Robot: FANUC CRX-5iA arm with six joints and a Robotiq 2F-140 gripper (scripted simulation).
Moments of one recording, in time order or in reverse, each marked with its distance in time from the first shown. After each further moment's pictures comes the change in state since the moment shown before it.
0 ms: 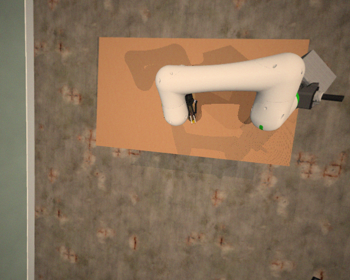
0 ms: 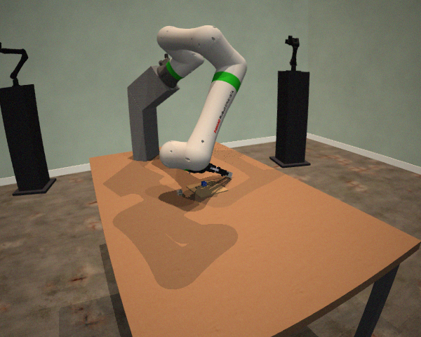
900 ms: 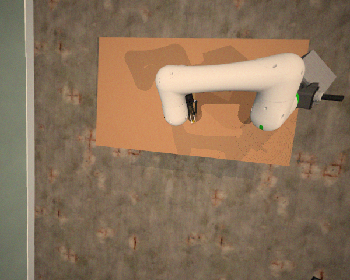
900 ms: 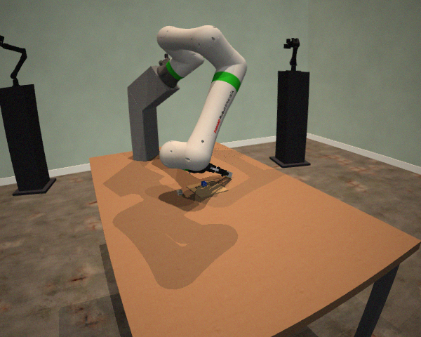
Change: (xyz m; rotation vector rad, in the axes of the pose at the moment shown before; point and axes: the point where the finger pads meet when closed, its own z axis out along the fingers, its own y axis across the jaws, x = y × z) arm 0.000 0.000 0.000 0.000 0.000 0.000
